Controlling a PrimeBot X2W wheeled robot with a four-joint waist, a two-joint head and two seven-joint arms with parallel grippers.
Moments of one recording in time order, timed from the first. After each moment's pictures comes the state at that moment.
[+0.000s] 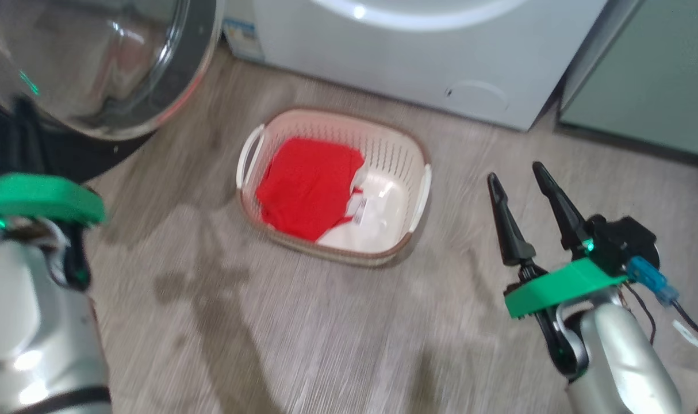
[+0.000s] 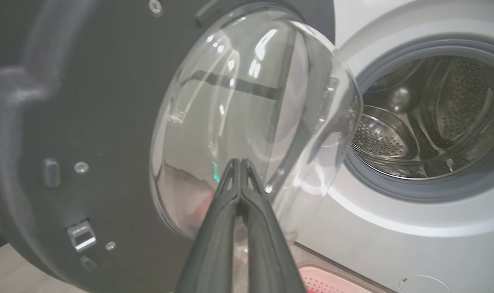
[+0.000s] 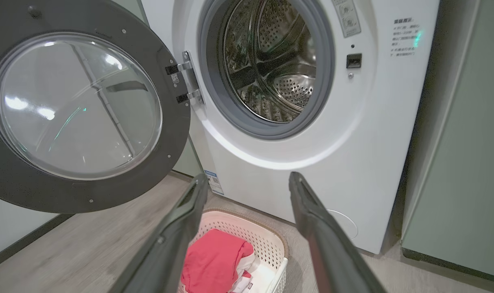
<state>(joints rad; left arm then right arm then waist) -0.58 0.06 0.38 0.52 -0.11 -0.13 -0.26 -0.22 -0.06 0.11 0.22 0.21 0.13 -0.25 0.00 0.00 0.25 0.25</state>
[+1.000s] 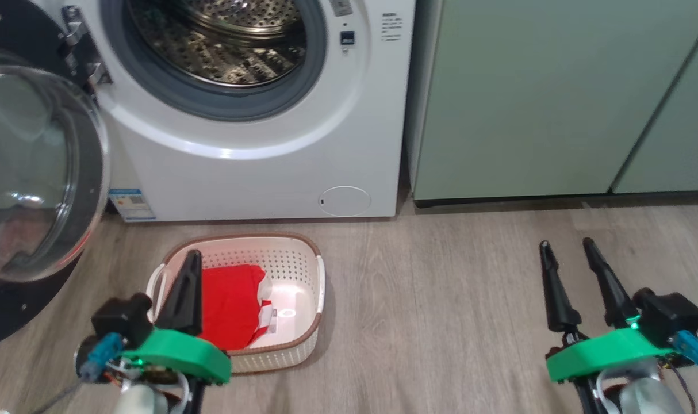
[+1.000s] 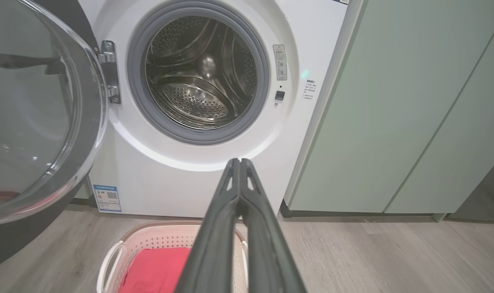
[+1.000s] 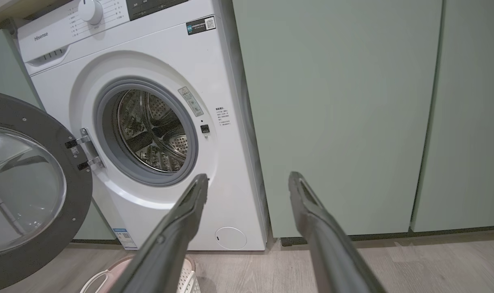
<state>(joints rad) -0.06 0.04 -0.05 0.24 -0.26 -0.06 -0.26 0.02 -0.05 -0.02 0.15 0.26 0.13 -0.25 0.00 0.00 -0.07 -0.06</state>
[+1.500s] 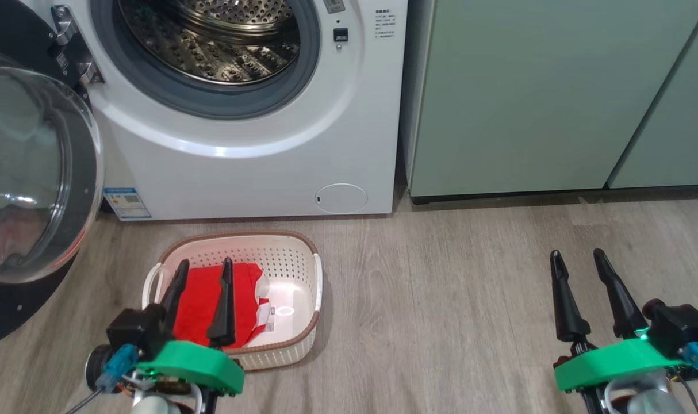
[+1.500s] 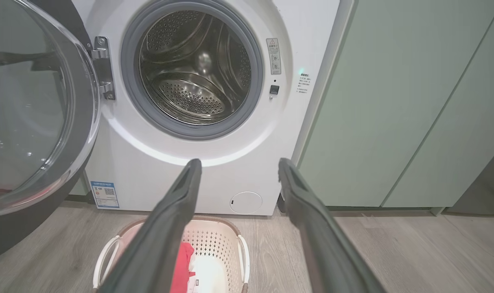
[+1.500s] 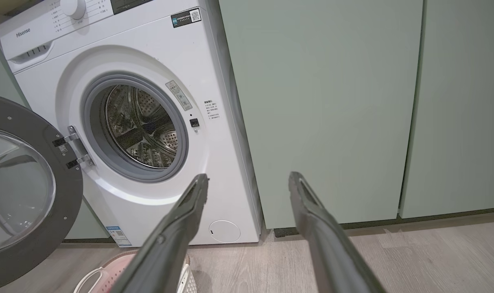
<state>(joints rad) 0.00 0.04 -0.12 0.17 -0.27 0.01 -0.26 0.06 -0.05 -0.05 0.13 0.27 0.13 -0.25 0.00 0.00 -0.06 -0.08</state>
